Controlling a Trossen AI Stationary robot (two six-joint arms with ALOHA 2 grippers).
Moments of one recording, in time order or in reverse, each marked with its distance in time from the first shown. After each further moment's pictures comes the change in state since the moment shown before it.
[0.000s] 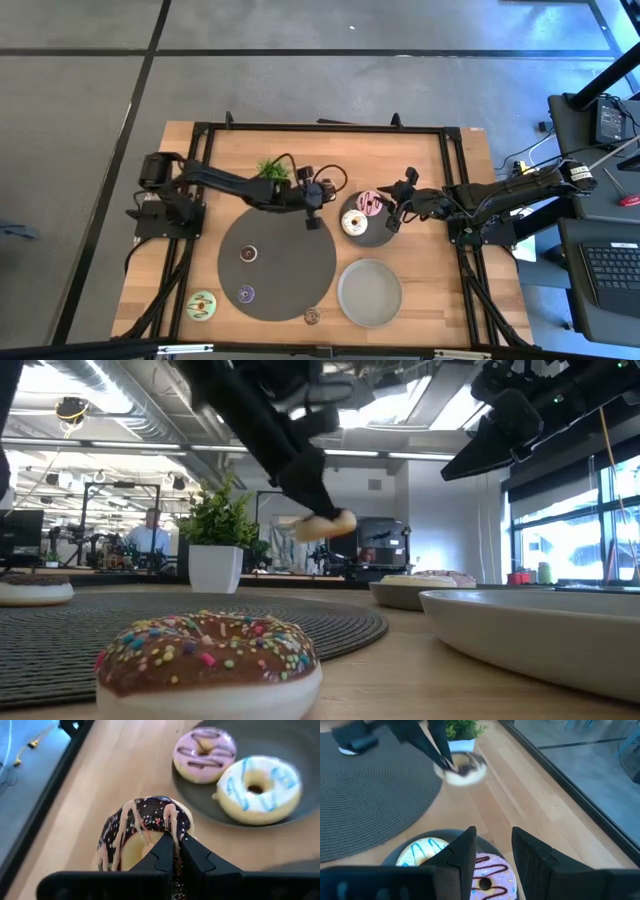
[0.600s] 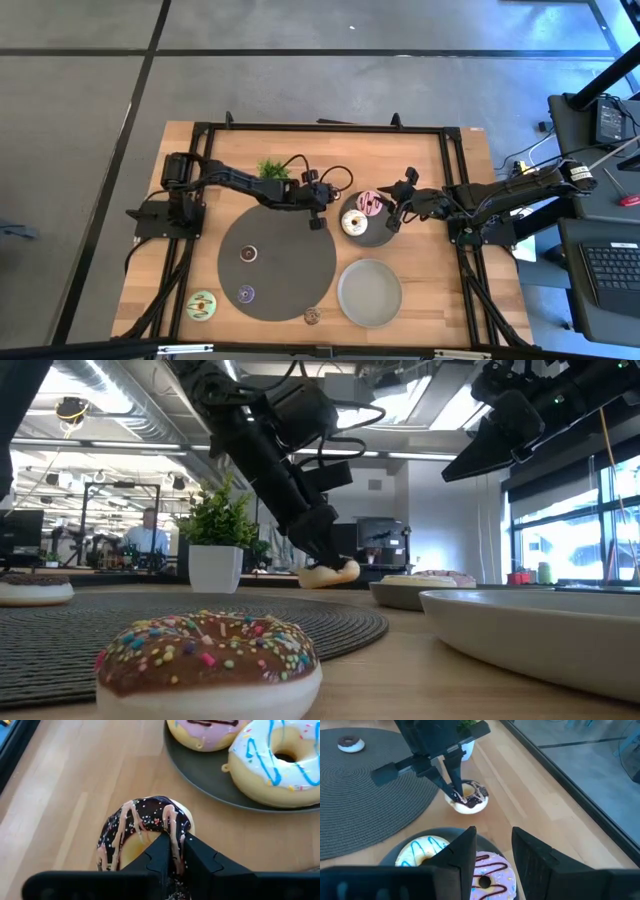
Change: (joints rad) left arm 0.056 0.150 0.000 0.085 0.093 -0.002; right arm 0.000 0.000 0.000 -0.008 -0.001 0.000
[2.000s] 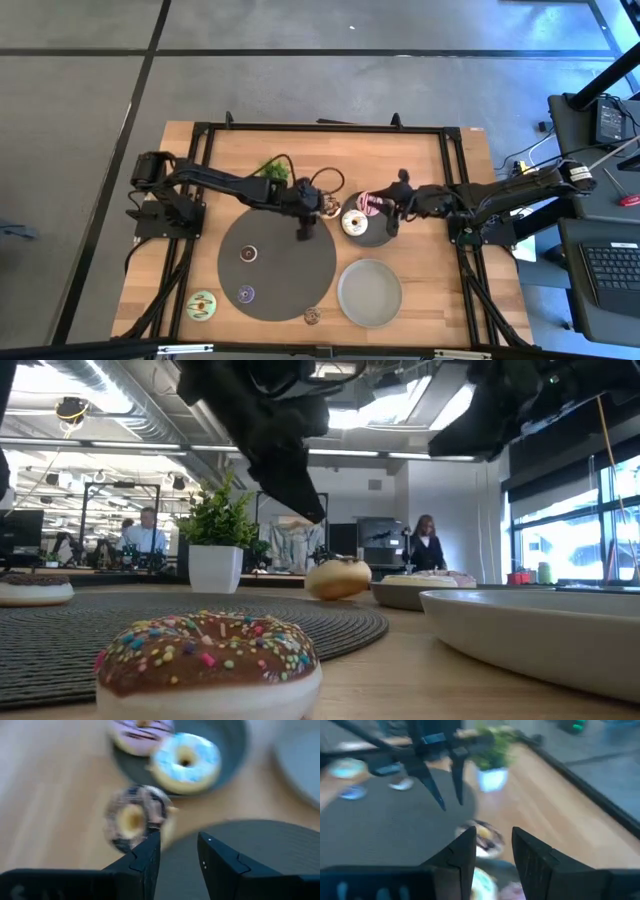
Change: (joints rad) left arm -0.086 -0.219 0.000 -0.247 0.200 -0.155; right arm -0.016 0.019 0.000 0.202 -0.177 -0.002
